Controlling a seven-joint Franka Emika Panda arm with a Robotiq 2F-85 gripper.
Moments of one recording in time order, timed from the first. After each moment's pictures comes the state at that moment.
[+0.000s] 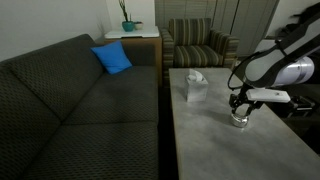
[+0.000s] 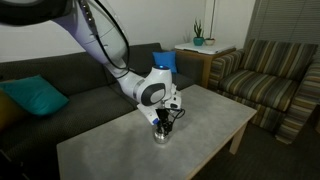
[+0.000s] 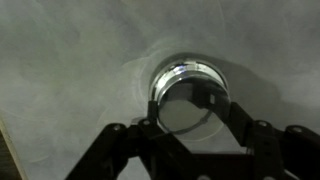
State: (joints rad) arm 0.02 1.50 -0.01 -1.11 0.06 2.65 0.22
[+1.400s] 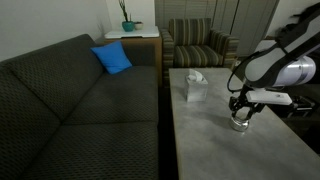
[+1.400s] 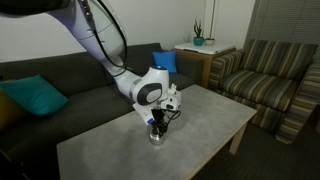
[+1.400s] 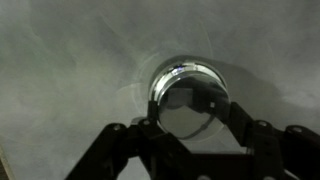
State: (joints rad) arm 0.03 1.46 0.00 -1.18 0.07 2.64 0.24
